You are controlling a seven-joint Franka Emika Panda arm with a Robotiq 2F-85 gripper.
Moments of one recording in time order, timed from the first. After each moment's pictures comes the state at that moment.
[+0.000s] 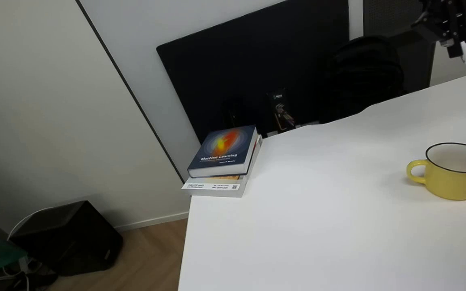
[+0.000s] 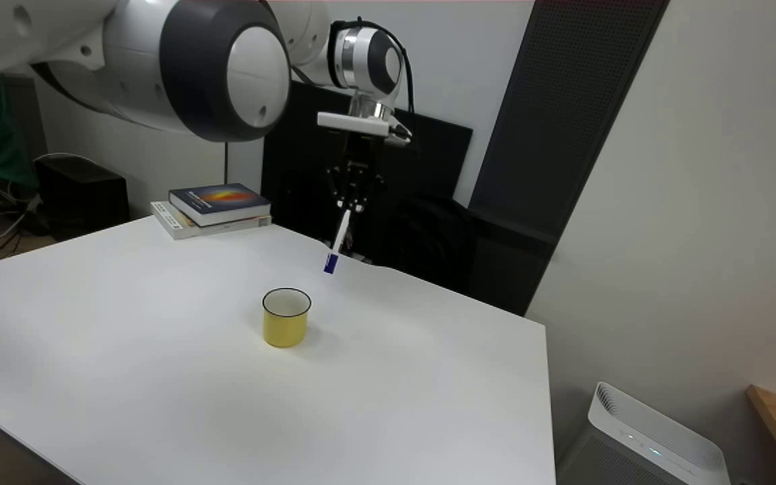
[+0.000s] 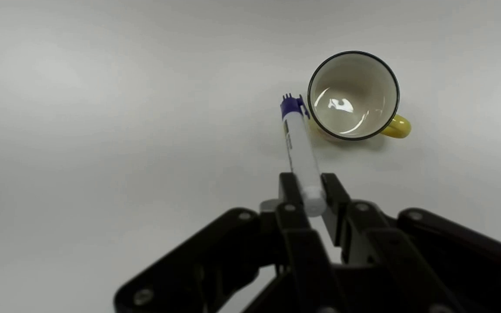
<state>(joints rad) 0.04 1.16 -0.06 -0.51 -0.05 1.32 -0.02</state>
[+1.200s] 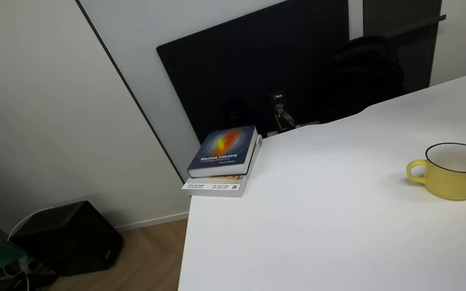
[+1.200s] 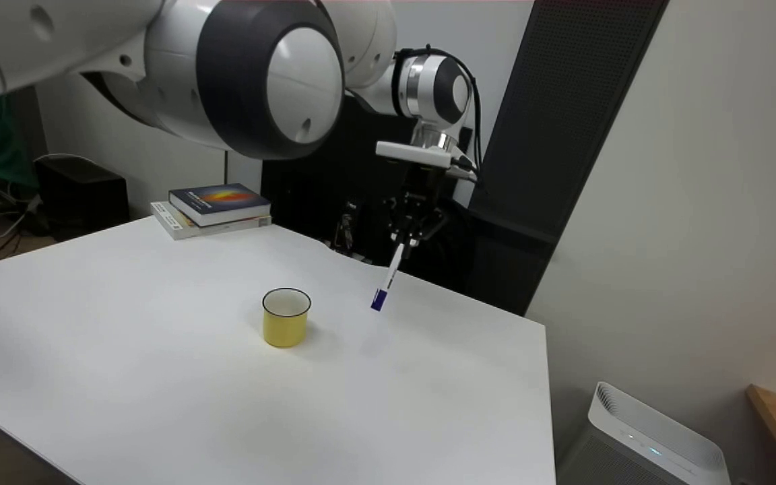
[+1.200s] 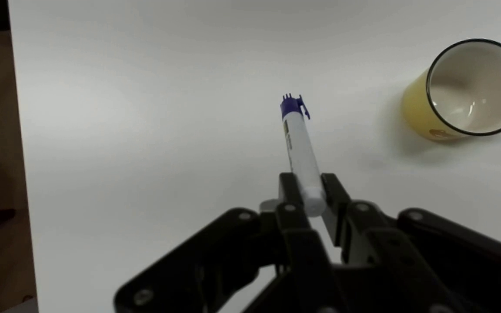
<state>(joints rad) -0.13 1.16 -0.08 -0.57 -0.05 1.34 -0.01</state>
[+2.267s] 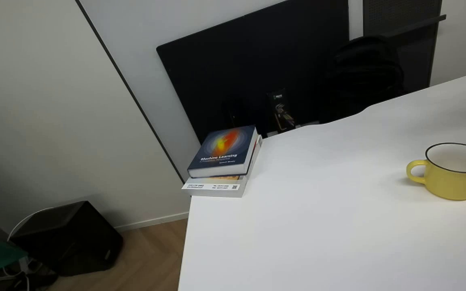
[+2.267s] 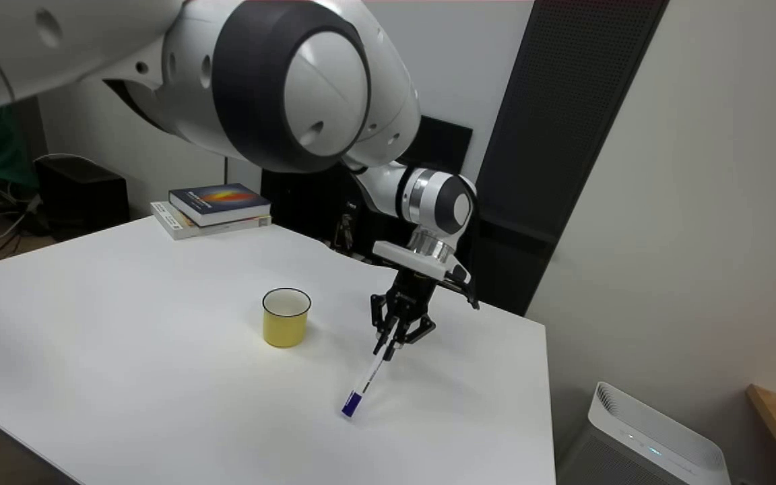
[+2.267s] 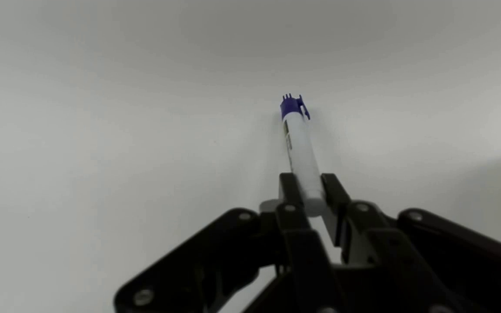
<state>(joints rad) -0.21 1.16 -0.08 -1.00 -0.03 1.56 -0.02</state>
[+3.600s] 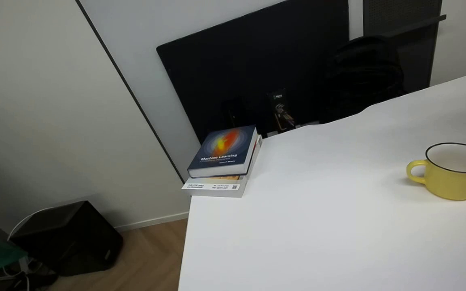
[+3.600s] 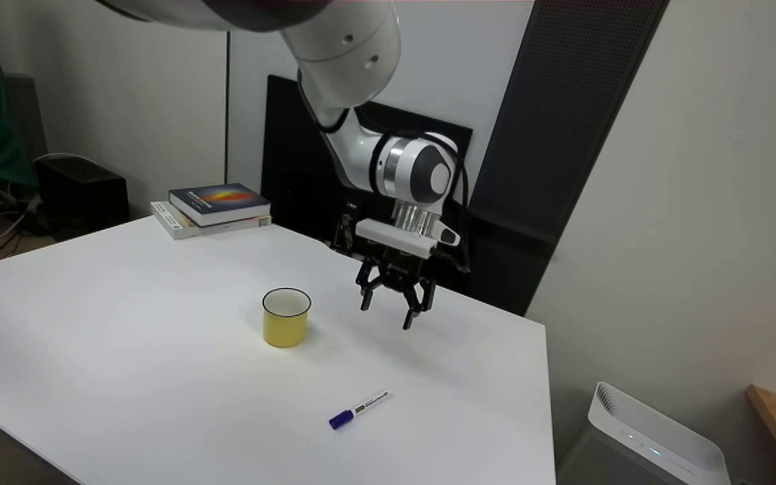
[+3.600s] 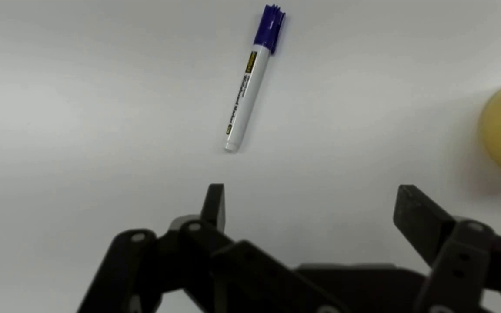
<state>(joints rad) -0.15 0.89 -0.07 -1.38 -0.05 1.96 -0.03</state>
